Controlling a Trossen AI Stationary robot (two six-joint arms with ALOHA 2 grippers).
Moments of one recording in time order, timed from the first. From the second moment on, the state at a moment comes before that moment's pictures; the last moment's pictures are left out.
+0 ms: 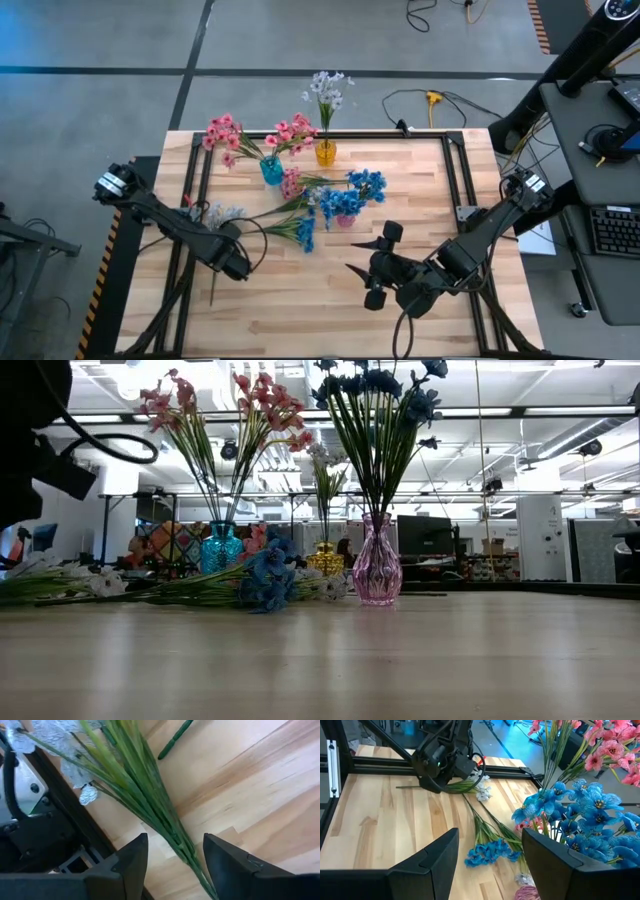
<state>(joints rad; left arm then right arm) -0.56 1.43 0.75 -1.17 -0.06 -1.48 0.65 1.59 1.48 -0.58 0.91 0.34</state>
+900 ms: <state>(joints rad) -0.56 1.47 0.65 -0.99 -0.01 -1.42 0.65 1.59 1.48 -0.57 0.91 0.36</state>
